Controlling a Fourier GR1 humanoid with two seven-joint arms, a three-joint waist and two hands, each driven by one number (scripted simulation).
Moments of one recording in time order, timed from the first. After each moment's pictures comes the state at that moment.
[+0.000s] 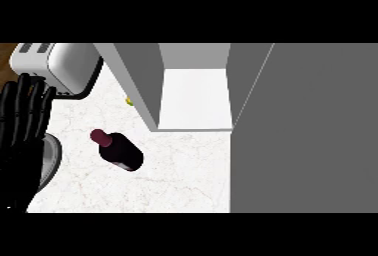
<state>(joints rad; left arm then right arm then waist) -0.03 0.12 0.00 -2.10 0.00 0.01 0.01 -0.01 -0.14 0.00 -2.10 -0.01 0.00 0.04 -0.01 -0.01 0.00</state>
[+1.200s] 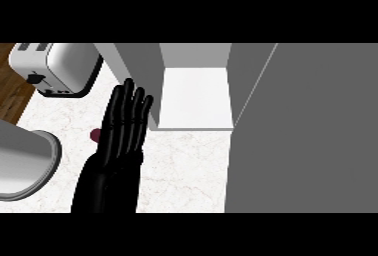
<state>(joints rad) -0.20 0.00 -0.56 -2.09 -0.12 0.55 0.25 0.10 -0.13 0.13 -2.43 -0.16 0.09 0.35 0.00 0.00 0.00</state>
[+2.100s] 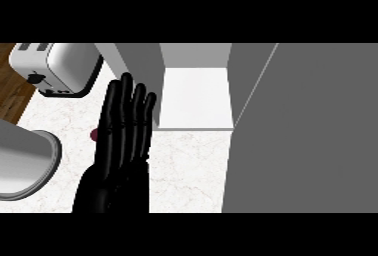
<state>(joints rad) -0.36 0.00 -0.66 -2.13 -0.34 0.78 0.52 -0.03 -0.10 0.13 -2.45 -0.14 0.04 0.50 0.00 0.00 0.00</state>
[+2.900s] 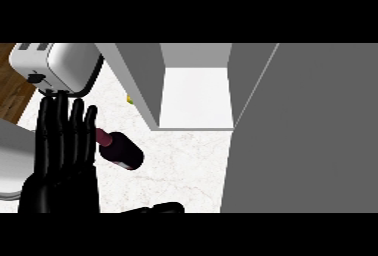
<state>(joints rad) -0.10 0.09 -0.52 -2.22 -0.25 0.75 0.40 -0.05 -0.09 0.15 -2.46 -0.12 0.04 0.54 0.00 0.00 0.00</state>
